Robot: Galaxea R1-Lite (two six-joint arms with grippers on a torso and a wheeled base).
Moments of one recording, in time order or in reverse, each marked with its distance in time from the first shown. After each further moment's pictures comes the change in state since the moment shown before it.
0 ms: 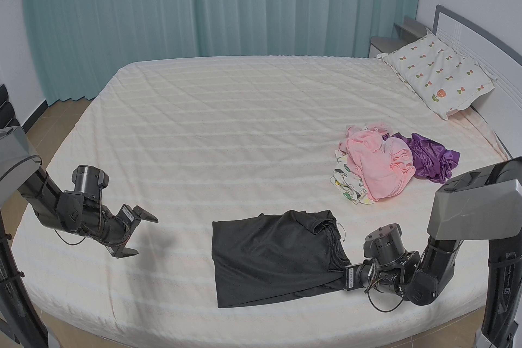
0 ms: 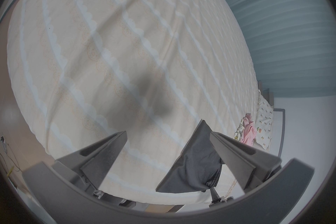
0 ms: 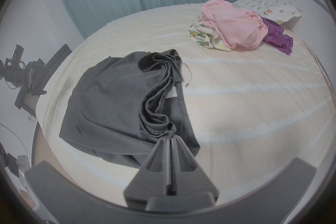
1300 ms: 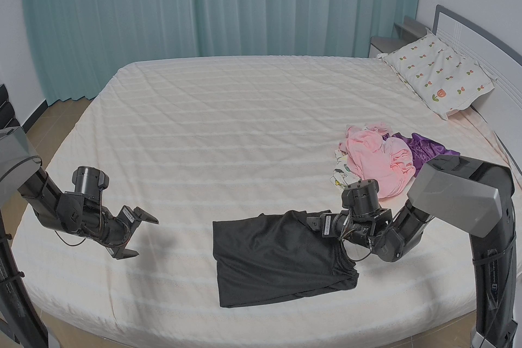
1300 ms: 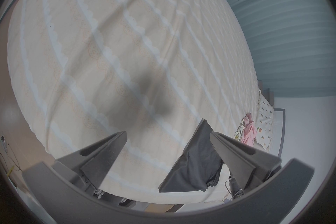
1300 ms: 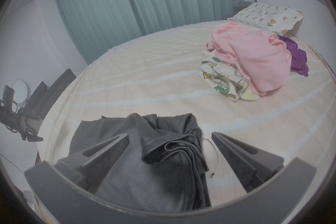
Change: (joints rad) left arm -0.001 0.001 0.006 -0.001 -0.002 -0.001; right arm -0.058 0.158 -0.574 0.204 0.036 -0.001
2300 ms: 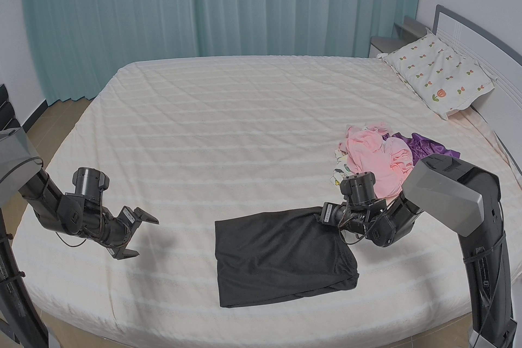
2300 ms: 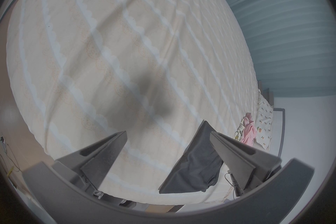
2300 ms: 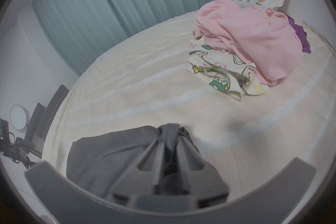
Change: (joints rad) left arm -0.001 0.007 0.008 -0.024 0.000 0.000; right arm -0.070 0.082 -0.187 0.117 0.041 0.145
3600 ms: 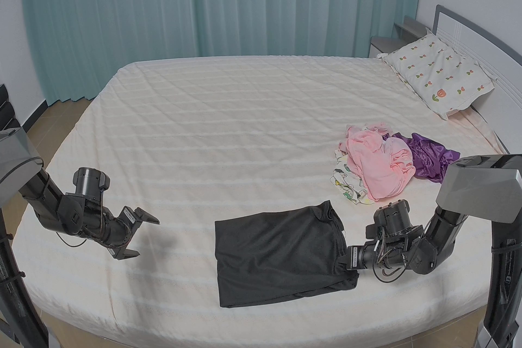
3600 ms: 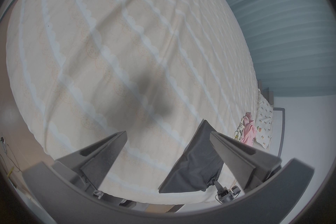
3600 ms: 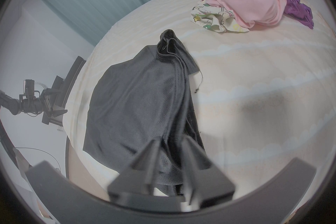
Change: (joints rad) left arm -0.002 0.000 0.000 0.001 -0.001 0.000; right arm -0.032 -0.223 0.558 -0.111 0.289 -0.114
